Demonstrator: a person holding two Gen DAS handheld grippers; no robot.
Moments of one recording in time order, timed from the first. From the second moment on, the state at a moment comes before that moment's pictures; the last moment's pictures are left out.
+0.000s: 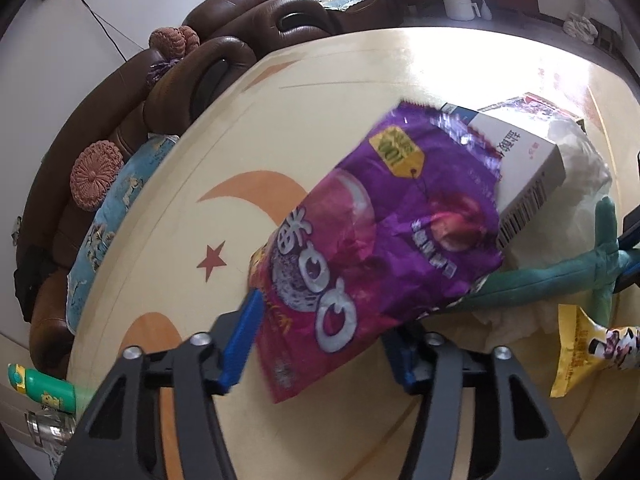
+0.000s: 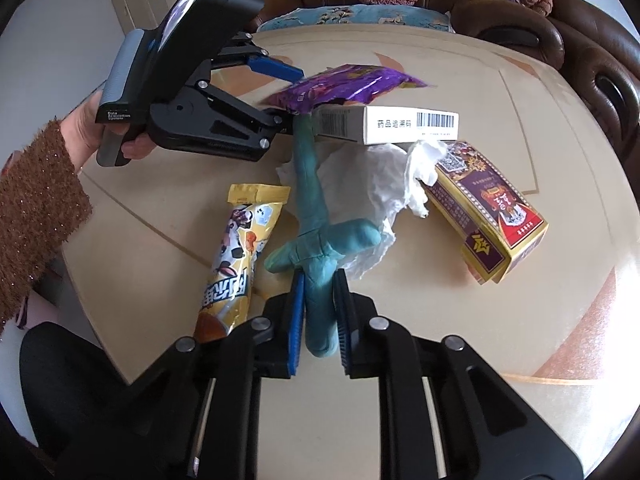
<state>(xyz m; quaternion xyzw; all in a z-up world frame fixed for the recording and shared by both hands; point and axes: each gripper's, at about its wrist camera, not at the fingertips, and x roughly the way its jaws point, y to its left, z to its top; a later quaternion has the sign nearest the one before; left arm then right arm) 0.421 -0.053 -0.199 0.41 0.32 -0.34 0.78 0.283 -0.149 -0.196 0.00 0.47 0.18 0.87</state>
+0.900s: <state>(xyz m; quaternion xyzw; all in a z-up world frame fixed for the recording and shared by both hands) 0.403 -0.019 -0.163 0.35 0.32 -0.34 0.81 0.262 -0.151 -0.172 -0.01 0.44 0.17 0.88</state>
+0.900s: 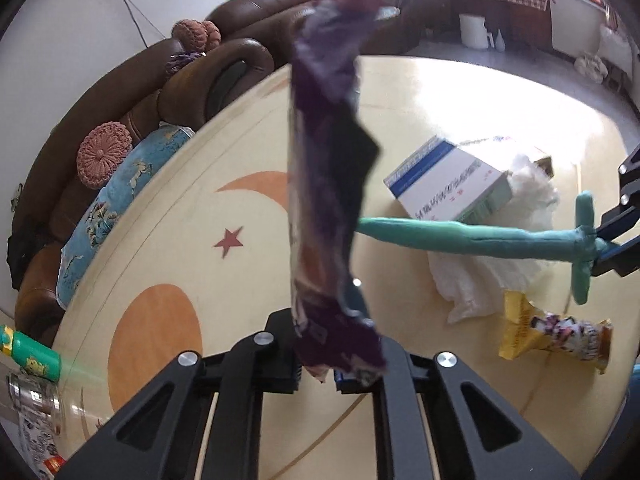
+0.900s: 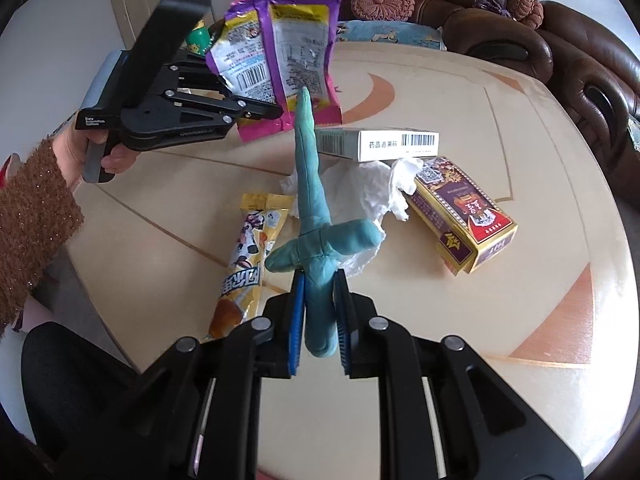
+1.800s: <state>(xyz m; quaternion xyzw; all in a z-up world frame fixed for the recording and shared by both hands) 0.307 0.007 -0.099 0.34 0.28 -0.32 0.84 0.199 -0.157 -0.116 -0.01 0.41 0.12 0.91</state>
